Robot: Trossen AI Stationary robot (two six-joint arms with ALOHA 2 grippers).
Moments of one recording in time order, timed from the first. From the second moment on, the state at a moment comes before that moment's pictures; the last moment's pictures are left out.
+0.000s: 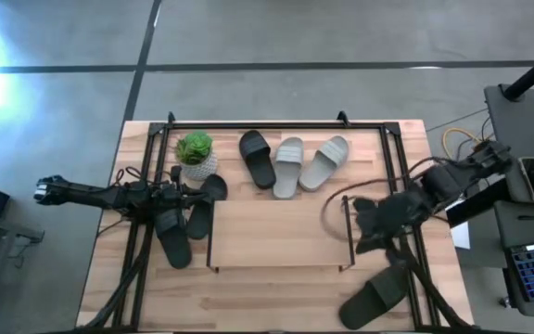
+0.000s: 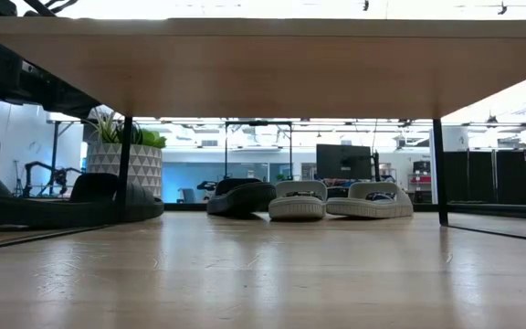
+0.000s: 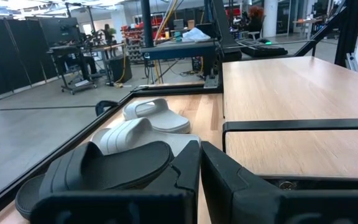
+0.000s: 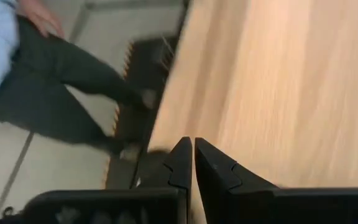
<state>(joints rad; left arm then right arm) -0.12 0.22 0.00 0.14 -0.32 0.09 0.52 1.18 1.36 -1.02 -0.17 0.45</state>
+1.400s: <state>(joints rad) -0.12 0.22 0.00 0.15 -0.32 0.09 0.94 2.05 1.97 -1.02 0.33 2.03</state>
